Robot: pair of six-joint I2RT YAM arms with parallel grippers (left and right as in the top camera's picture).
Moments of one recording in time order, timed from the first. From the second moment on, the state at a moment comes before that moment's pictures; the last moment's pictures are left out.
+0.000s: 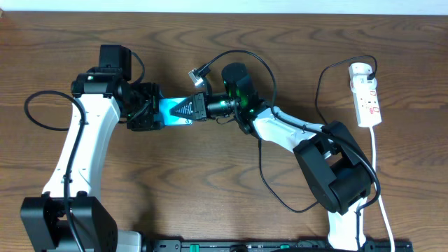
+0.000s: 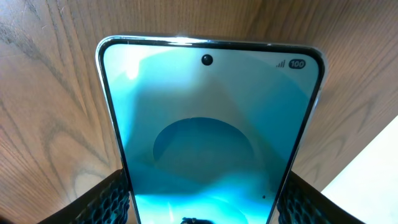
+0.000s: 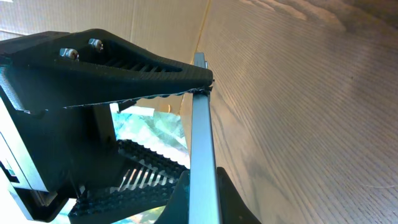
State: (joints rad) left arm 0.00 1.60 1.33 -1.05 0.33 -1.61; right arm 0.63 2.08 1.26 0.47 -1.00 0.97
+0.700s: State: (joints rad) left arm 0.00 1.60 1.33 -1.05 0.32 -1.61; right arm 0.63 2.08 1.26 0.47 -1.01 0.97
